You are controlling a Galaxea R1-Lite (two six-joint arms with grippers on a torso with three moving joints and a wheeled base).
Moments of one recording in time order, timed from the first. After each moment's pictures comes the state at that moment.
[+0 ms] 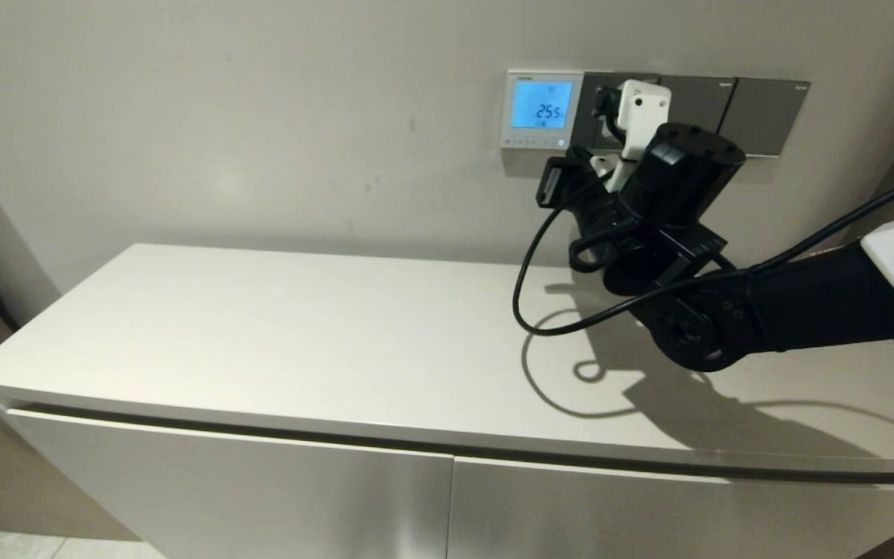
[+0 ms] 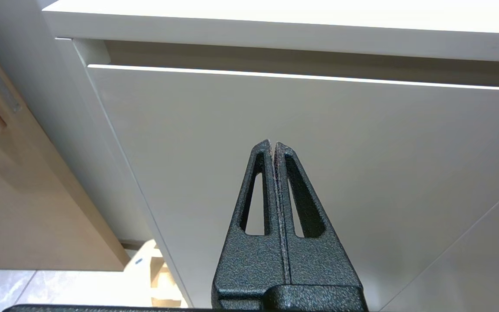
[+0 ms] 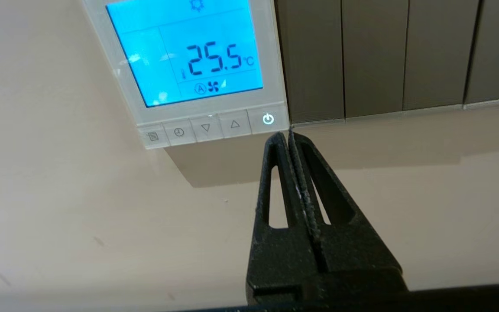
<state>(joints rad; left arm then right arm) 0.00 0.00 0.00 0.01 0.00 0.02 0.53 1.98 -1.33 -1.08 -0.51 -0.07</state>
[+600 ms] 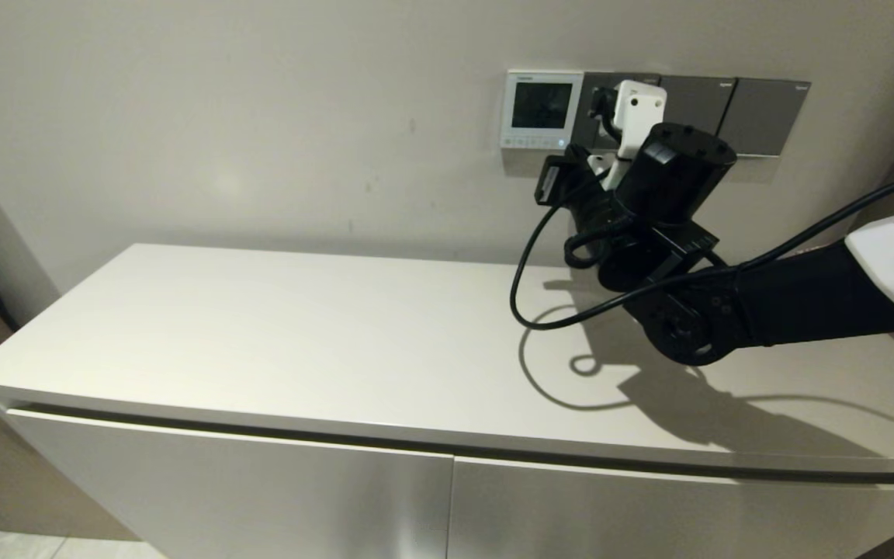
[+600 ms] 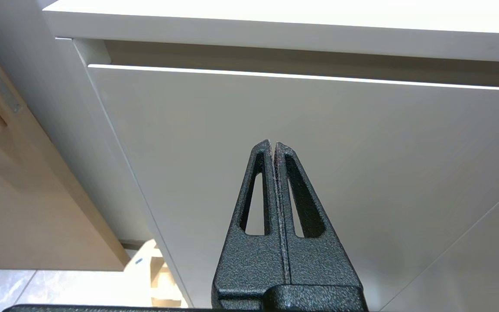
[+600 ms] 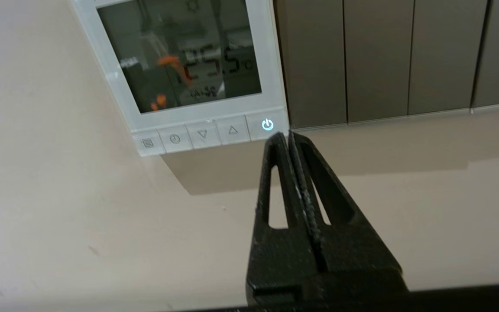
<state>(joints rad) 0.00 0.00 0.00 0.01 0.00 0.02 0.52 2.00 -1.36 -1.07 -0.51 -0.07</state>
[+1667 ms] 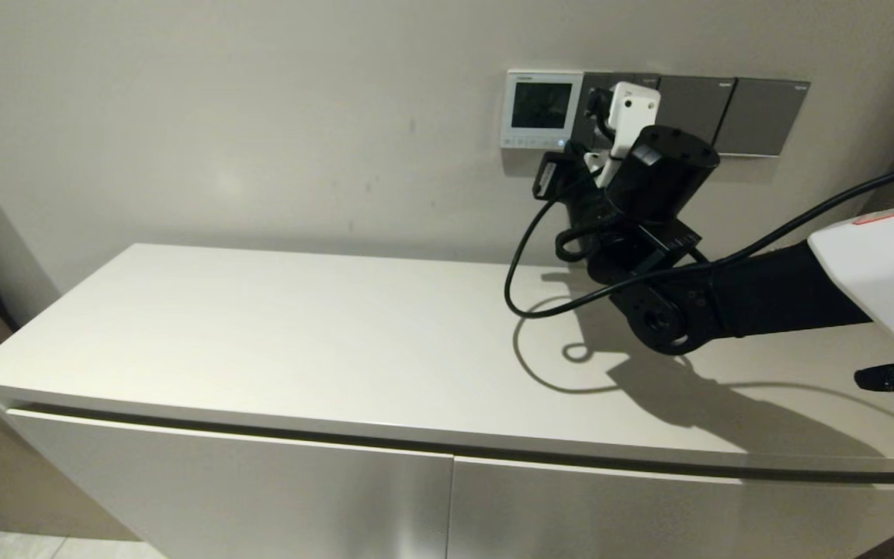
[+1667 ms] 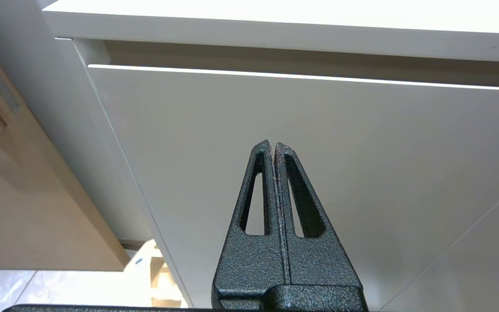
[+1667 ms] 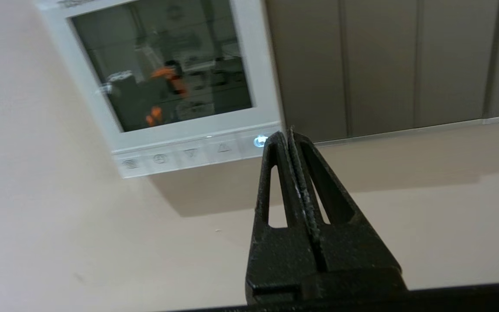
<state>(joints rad) 0.00 0.00 0.00 0.01 0.00 0.02 0.50 2.06 -1.43 -1.10 -0.52 -0.08</state>
